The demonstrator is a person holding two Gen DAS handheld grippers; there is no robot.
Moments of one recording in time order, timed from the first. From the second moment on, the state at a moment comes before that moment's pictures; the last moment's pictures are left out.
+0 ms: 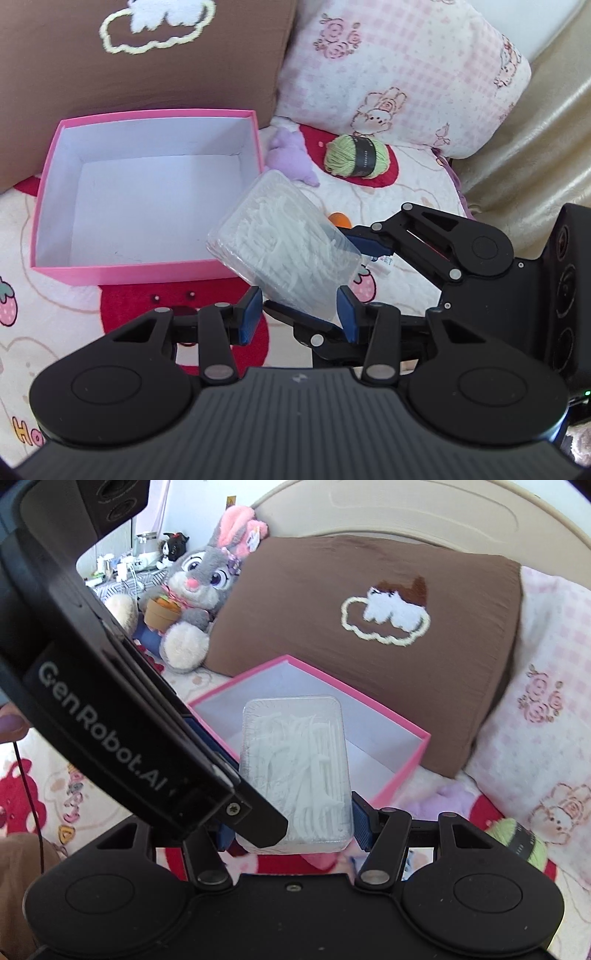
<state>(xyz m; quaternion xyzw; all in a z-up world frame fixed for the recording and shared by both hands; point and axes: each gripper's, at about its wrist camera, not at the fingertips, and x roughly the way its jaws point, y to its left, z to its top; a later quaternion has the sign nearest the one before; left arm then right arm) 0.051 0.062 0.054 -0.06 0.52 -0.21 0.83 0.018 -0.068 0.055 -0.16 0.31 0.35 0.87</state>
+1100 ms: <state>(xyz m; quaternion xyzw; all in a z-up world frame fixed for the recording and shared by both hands) 0.190 0.196 -0.059 -0.24 0.53 -0.11 0.81 0.186 0.072 -0.017 -0.29 0.33 0.48 0.76</state>
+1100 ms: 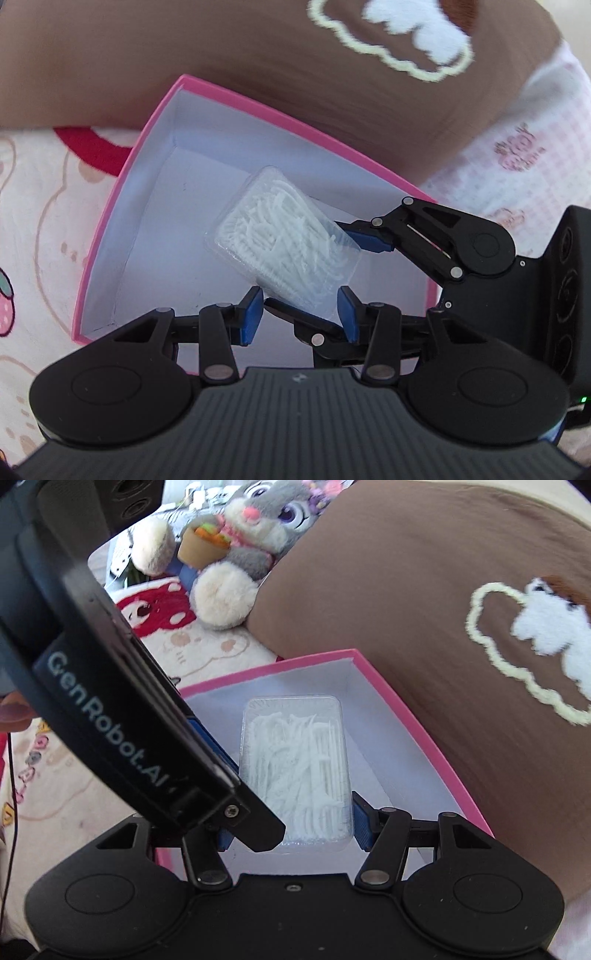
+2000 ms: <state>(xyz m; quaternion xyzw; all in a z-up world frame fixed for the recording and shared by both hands) 0.250 0.214 -0.132 -0.34 0.57 -0.01 0.75 0.229 0.121 -0.091 -0.36 0.38 0.48 0.70</state>
